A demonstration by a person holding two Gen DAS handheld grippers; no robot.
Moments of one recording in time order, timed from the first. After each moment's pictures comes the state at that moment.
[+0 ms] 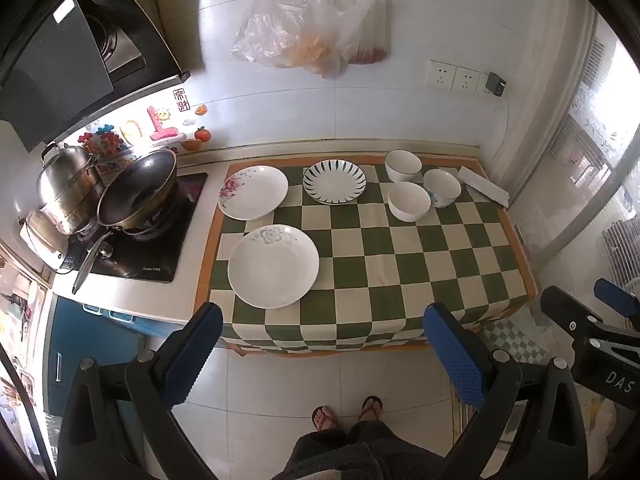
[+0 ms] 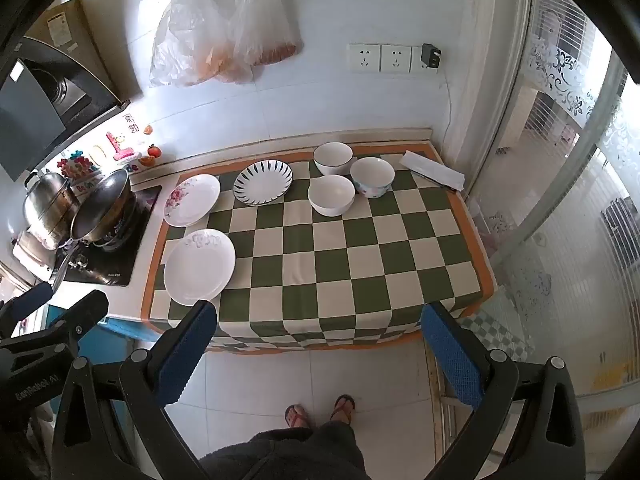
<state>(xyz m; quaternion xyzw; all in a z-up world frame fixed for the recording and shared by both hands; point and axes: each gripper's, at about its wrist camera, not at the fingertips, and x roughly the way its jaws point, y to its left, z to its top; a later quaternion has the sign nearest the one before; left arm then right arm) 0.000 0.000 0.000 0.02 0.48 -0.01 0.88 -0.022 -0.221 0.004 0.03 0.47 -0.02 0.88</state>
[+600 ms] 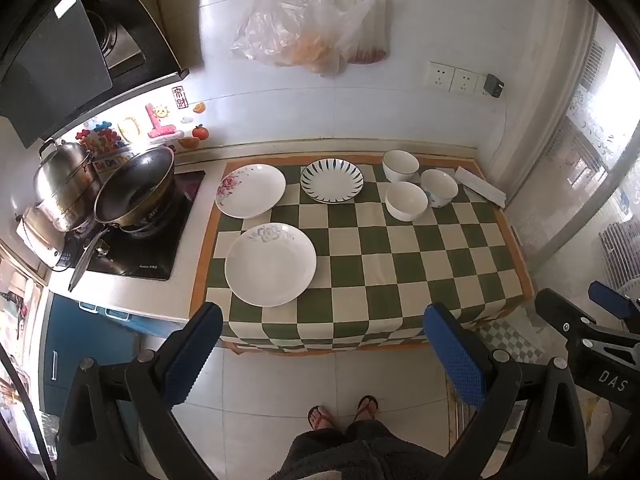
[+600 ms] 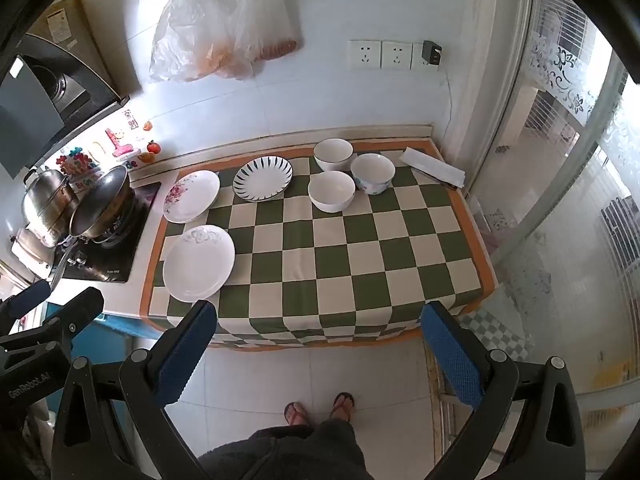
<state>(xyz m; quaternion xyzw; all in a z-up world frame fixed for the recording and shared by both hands) 0.005 -0.001 0.004 0.01 0.48 -0.01 0.88 -0.020 -0.223 -0.004 0.03 0.48 -0.02 0.88</state>
